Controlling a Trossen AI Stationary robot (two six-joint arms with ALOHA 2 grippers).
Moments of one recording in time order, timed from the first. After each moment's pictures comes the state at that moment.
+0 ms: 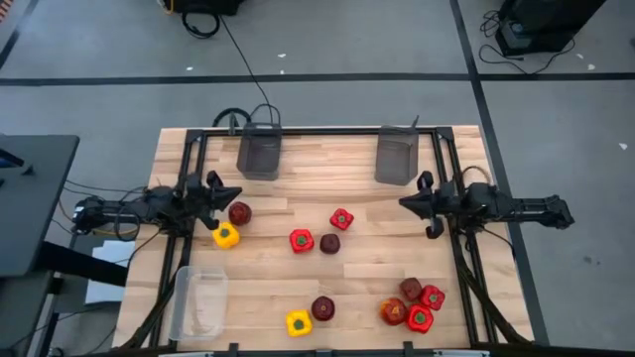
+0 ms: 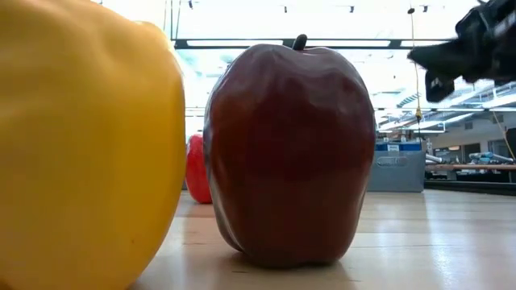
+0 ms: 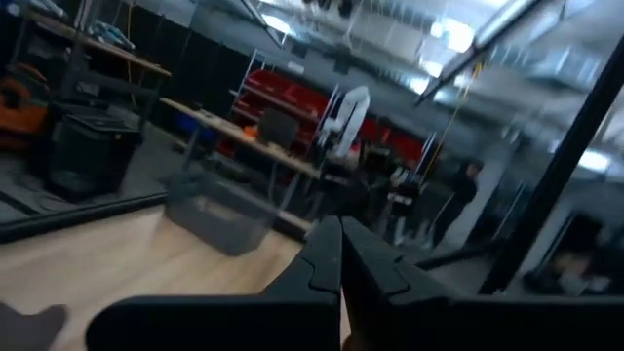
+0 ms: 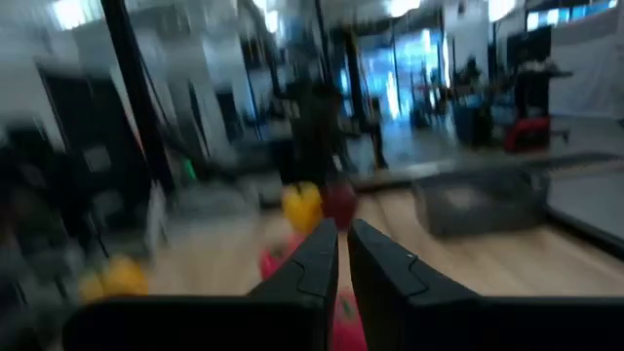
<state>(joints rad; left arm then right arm) -0.05 0.00 0.01 0.25 -0.31 -0.41 -0.01 0.01 0.02 0.15 0.03 0.21</state>
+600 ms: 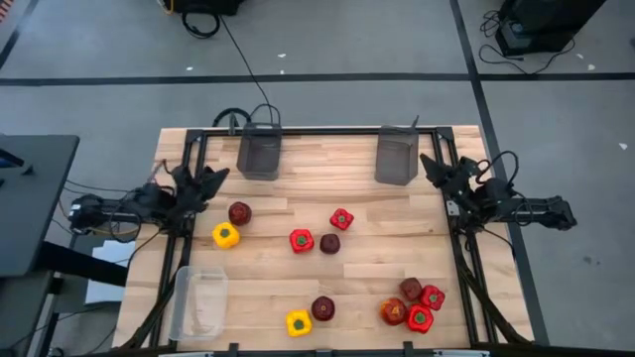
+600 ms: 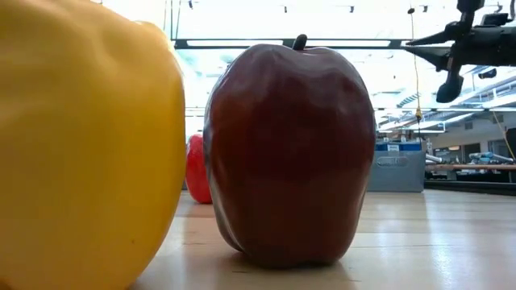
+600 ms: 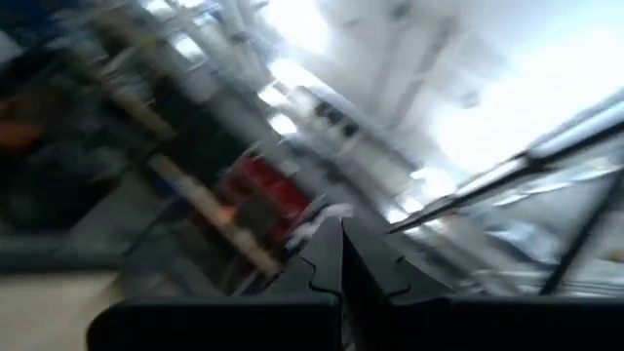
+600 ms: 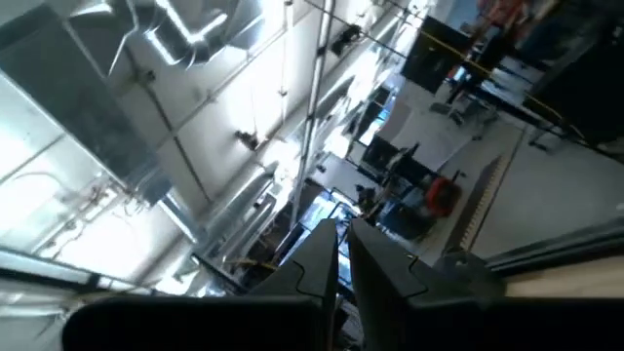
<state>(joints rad) -0.05 0.09 0.02 0.57 -0.49 -0.60 -0.04 0.05 0.05 0.44 0.62 0.78</state>
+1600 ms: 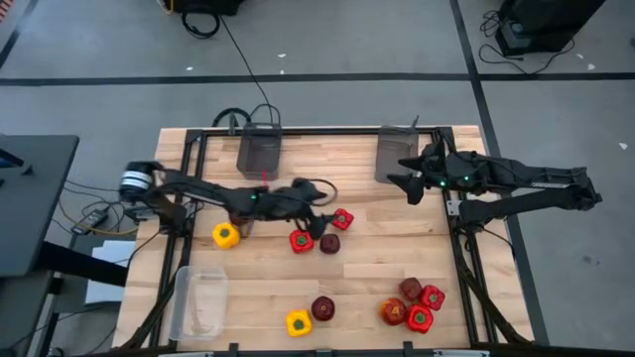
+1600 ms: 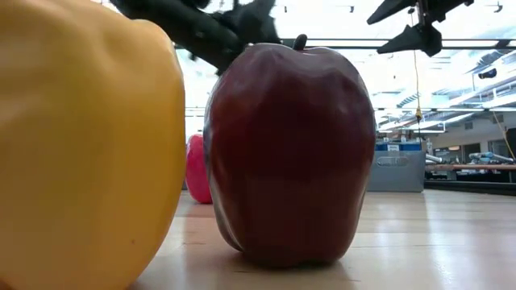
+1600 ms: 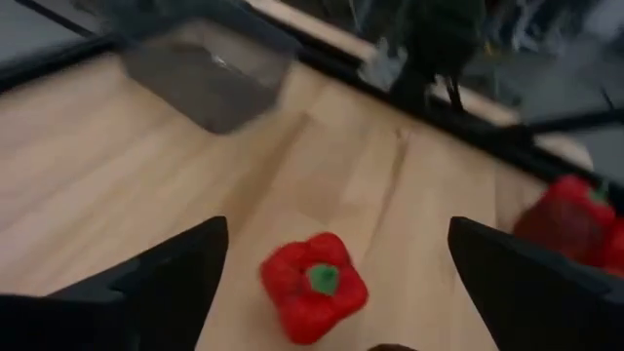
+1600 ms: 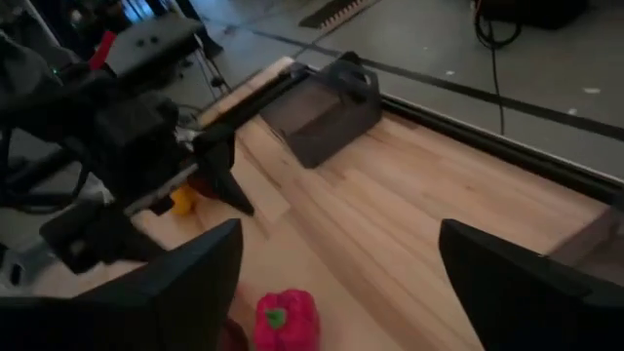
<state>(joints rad) -0.05 1.64 0.99 0.23 -0.28 -0.44 -0.04 0.73 0.84 -0.57 0.37 0.58</state>
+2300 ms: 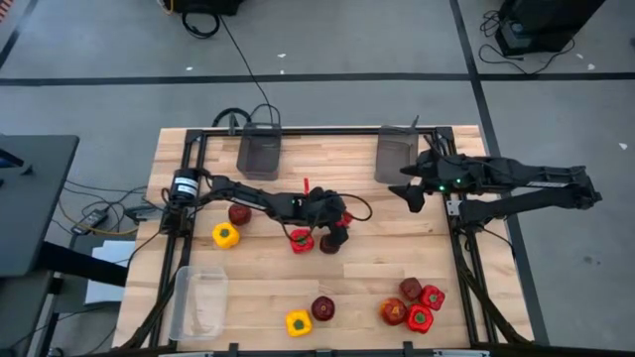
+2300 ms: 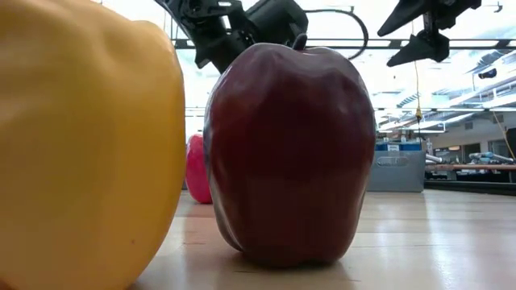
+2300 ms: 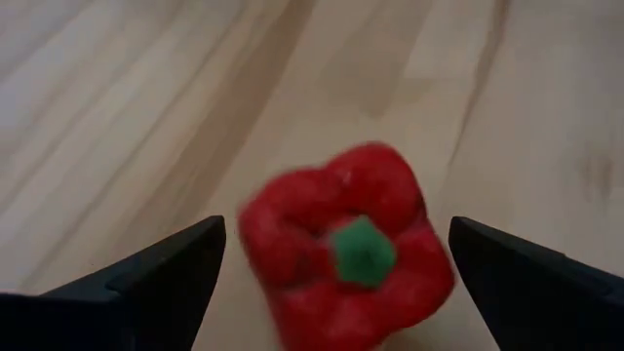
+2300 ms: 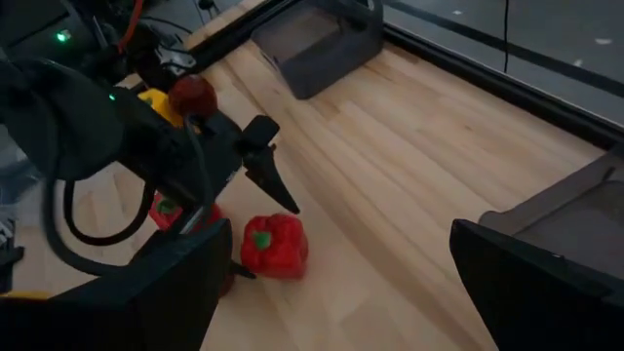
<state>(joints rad) -0.04 2.01 1.34 -0.14 -0.28 -0.42 -0.03 0.77 0.86 -0.71 0.29 0.57</state>
